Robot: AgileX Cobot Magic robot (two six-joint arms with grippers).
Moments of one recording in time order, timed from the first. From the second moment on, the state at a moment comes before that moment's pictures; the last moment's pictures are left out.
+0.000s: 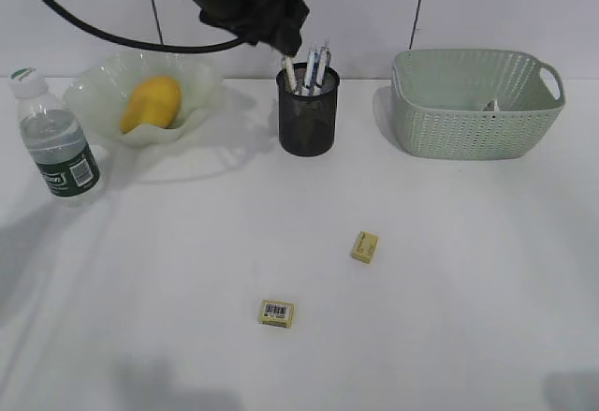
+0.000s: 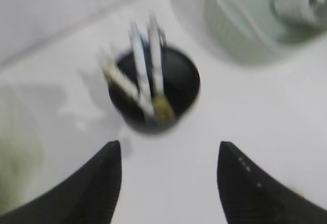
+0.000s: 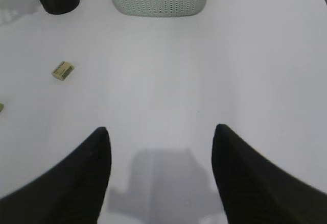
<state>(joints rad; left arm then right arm) -0.54 2.02 -1.83 -0.15 0.81 0.15 0.19 0.05 -0.51 -0.03 1.04 0.11</state>
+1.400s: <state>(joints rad) -0.57 1.81 -1.57 -0.18 1.21 0.09 0.19 0.05 -0.51 -0.03 1.04 0.11</state>
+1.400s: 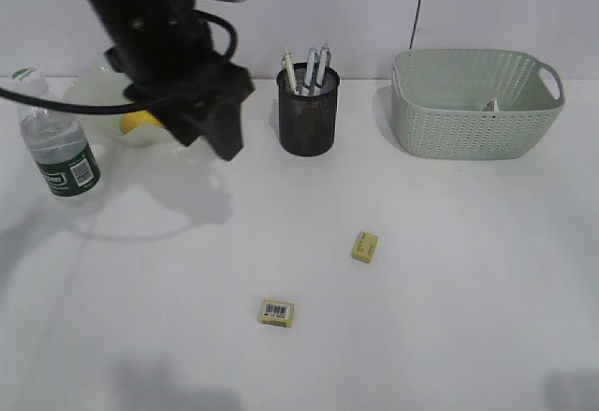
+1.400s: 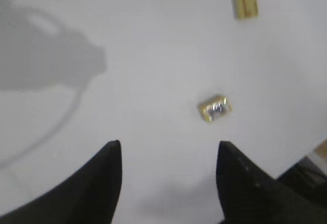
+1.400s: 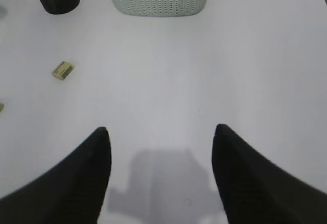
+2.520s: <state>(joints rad) -0.57 0.45 -0.77 -0.07 1.18 0.08 0.19 0.05 -0.51 -0.02 1.04 0.11</state>
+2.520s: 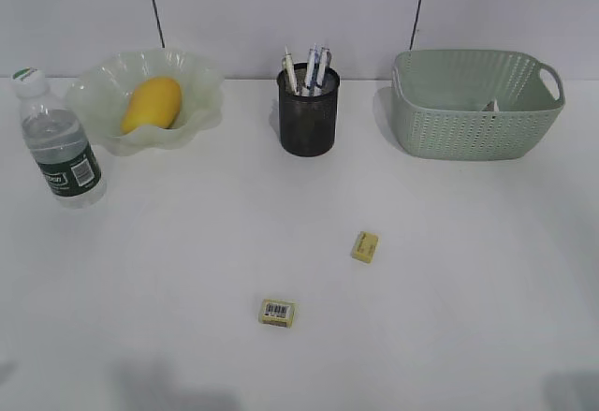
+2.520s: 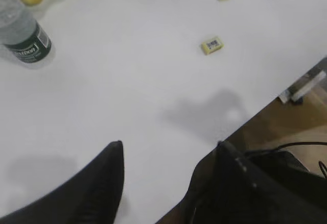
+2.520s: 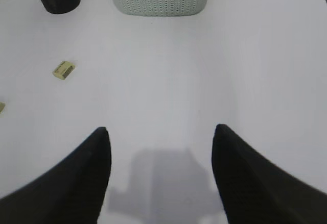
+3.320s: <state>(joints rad) -0.57 0.12 -0.58 -0.07 1.20 0.08 0.19 0.05 -0.50 -0.02 1.04 0.11</state>
